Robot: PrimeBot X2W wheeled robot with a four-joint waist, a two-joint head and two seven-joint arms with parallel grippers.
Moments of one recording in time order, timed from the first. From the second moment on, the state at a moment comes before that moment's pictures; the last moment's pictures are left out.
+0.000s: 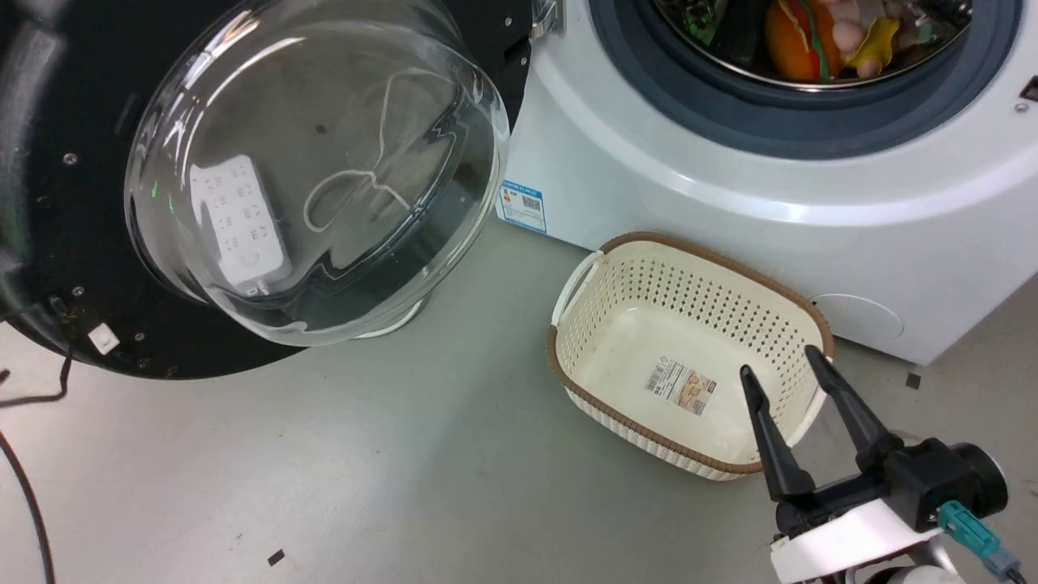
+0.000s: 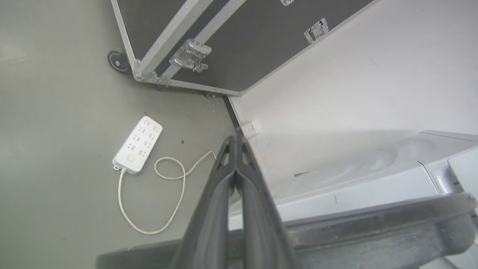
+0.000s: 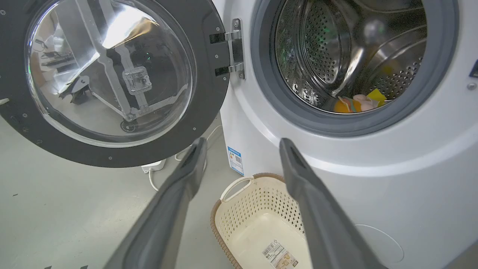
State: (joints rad) left arm -0.74 0.46 0.51 0.59 -0.99 0.05 0.38; right arm -0.06 -0.13 0.15 0.01 0.12 0.13 -0.23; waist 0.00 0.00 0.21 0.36
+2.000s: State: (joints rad) left arm -0.38 0.05 -0.30 0.23 -1.72 -0.09 0.35; right arm -0.09 -0.06 0.02 0.01 0.11 0.13 -0.26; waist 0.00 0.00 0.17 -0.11
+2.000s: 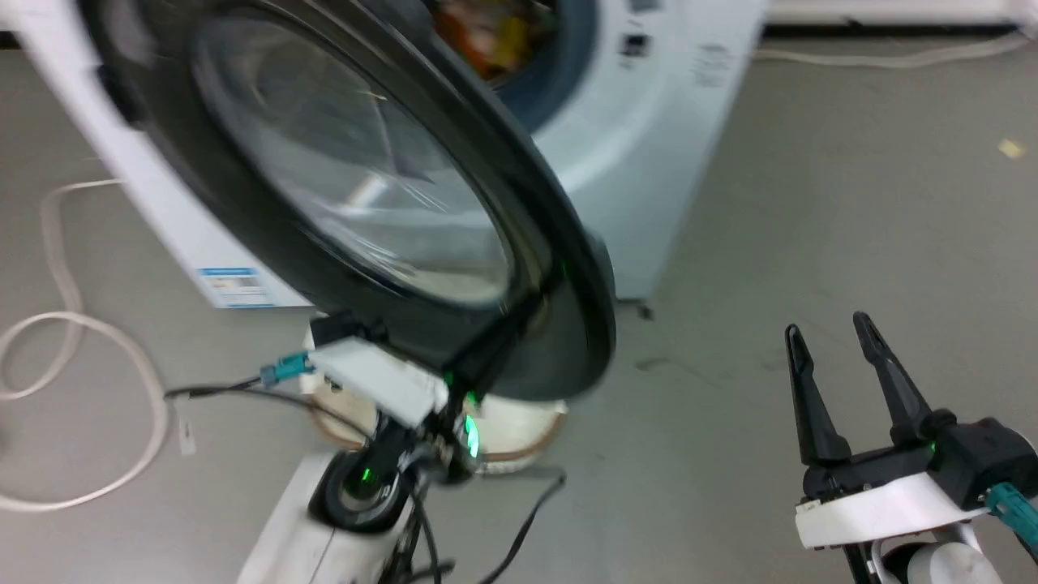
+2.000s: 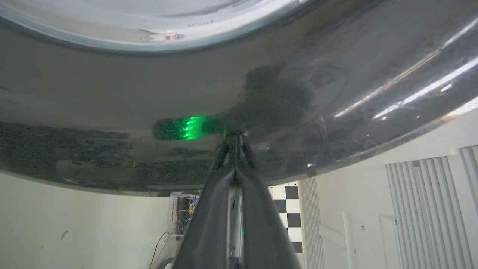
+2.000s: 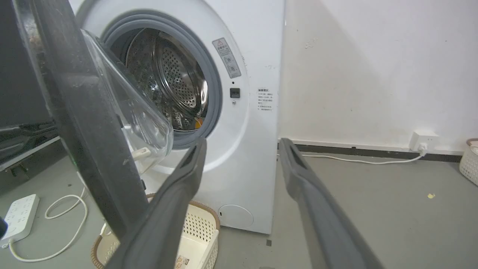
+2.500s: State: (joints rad) left arm -0.78 0.05 -0.37 0.54 -1.83 -0.12 -0.04; right arm -0.11 -0.05 0.01 0.01 0.15 0.13 -0.26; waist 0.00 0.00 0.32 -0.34
